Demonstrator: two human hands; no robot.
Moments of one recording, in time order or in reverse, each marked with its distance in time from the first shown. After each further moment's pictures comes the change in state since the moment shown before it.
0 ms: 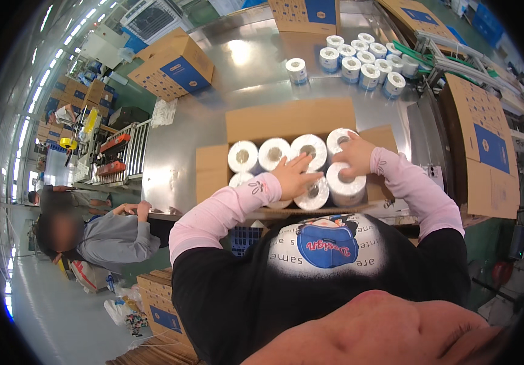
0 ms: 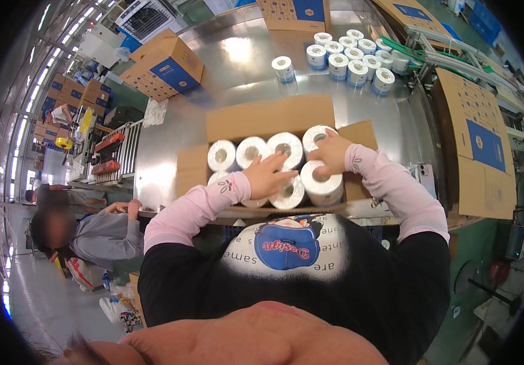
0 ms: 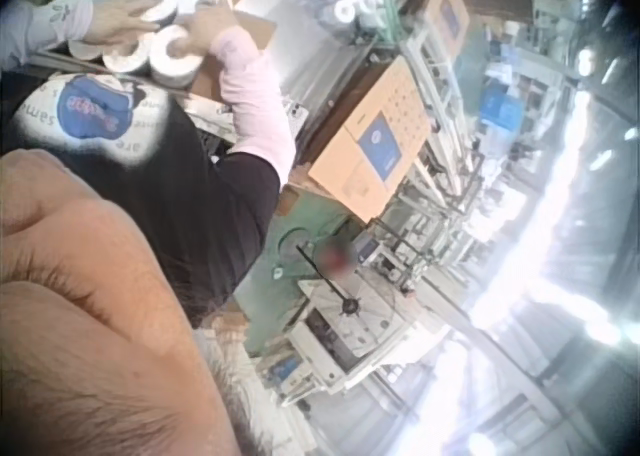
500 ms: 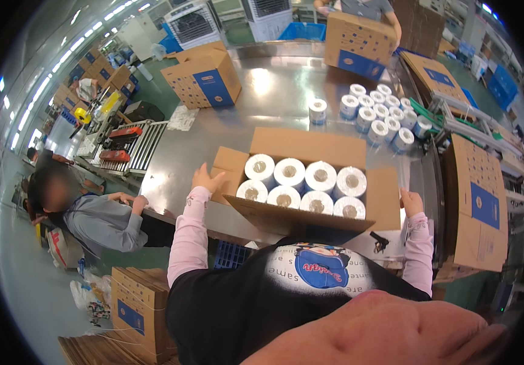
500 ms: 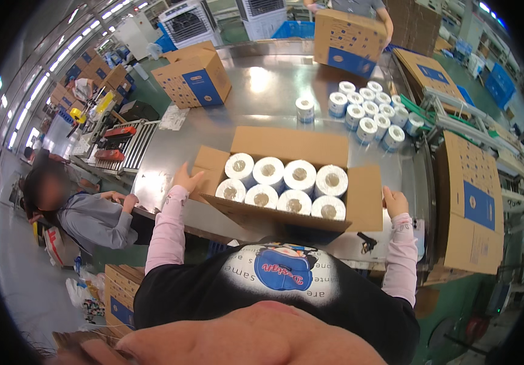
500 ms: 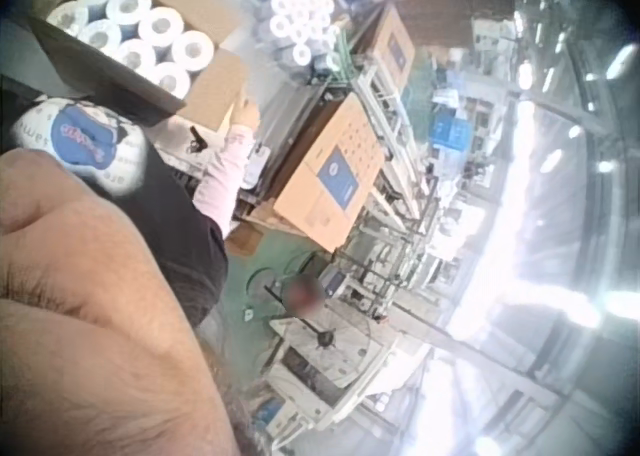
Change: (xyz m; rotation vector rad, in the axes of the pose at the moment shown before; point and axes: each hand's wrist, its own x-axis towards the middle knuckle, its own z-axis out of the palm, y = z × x) left_hand -0.204 -0.132 0.007 -0.171 0.567 -1.372; right_hand -0.100 0.074 0.053 0.425 0.691 0.834
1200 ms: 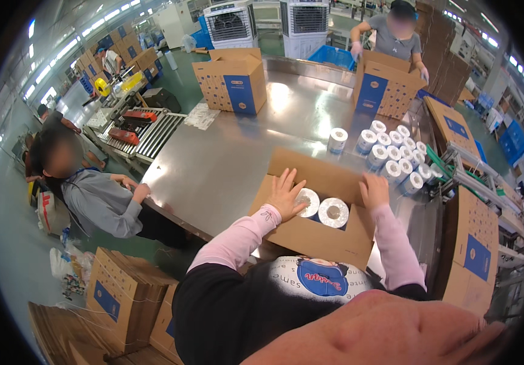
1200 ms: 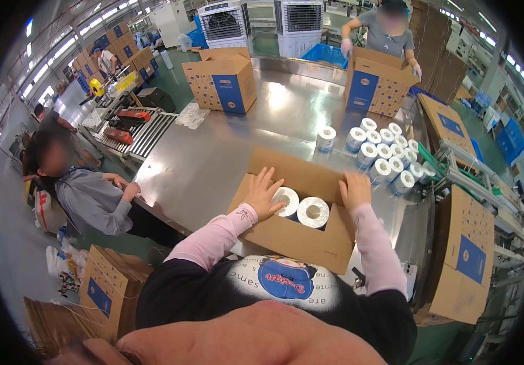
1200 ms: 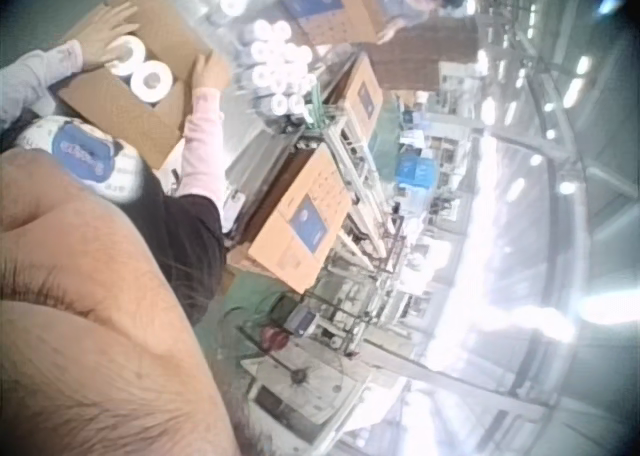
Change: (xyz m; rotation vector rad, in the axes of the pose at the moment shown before) left_hand -0.052 0.141 0.056 -0.054 0.042 0.675; right_hand 0.092 -0.159 0.093 -0.252 0.155 -0.745
